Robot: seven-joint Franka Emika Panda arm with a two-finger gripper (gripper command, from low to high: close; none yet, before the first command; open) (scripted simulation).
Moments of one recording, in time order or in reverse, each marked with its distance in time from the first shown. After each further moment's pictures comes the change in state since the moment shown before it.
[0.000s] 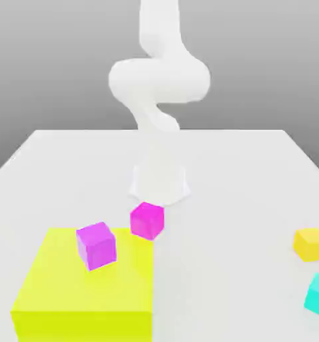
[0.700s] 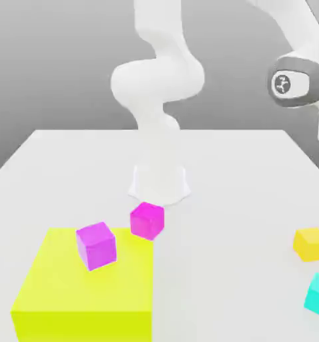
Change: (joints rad) arm 0.534 0.769 0.226 -0.251 -0.047 0.376 -0.636
